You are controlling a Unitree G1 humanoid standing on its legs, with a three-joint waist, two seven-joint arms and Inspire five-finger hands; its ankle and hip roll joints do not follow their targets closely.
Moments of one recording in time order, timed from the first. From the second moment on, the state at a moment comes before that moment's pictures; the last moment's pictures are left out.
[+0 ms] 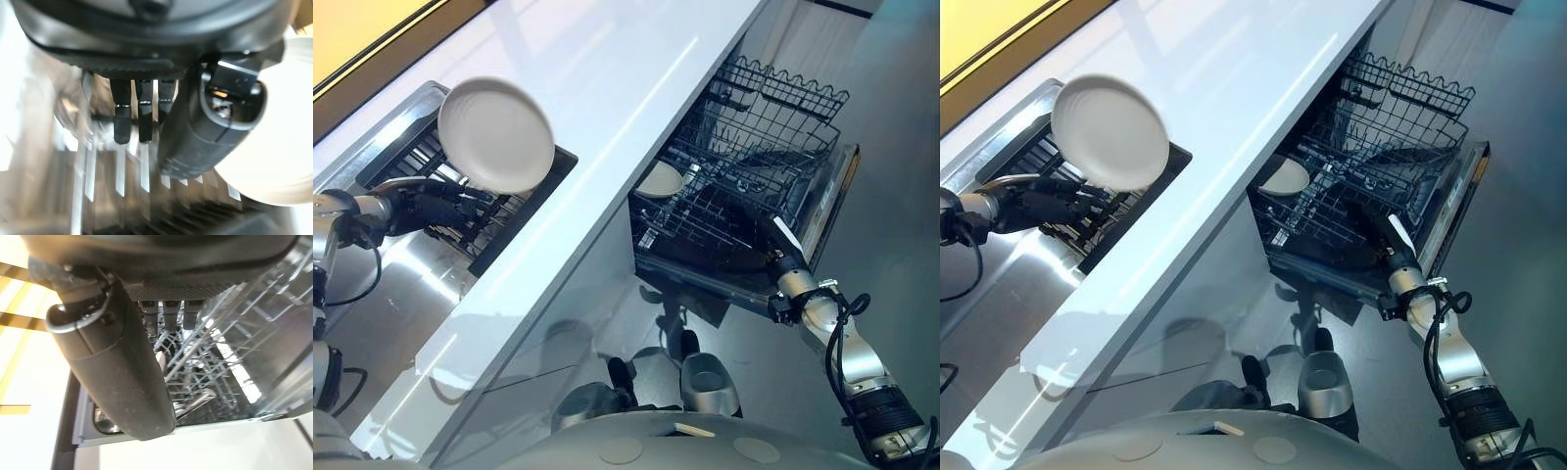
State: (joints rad) left arm -0.56 1.05 -0.24 0.66 -0.54 0.39 -0.87; right arm 0.07 -0.61 0.17 0.07 0.29 -0.03 -0.02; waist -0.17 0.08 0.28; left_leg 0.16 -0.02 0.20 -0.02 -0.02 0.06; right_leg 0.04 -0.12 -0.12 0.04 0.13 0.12
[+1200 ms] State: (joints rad) left arm -0.13 0.81 0.18 0.32 -0.25 -0.23 0.26; right arm 0.12 -0.55 0.12 0.07 0.29 -0.07 -0.02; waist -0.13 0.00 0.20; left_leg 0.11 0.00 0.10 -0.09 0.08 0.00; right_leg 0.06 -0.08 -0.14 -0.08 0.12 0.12
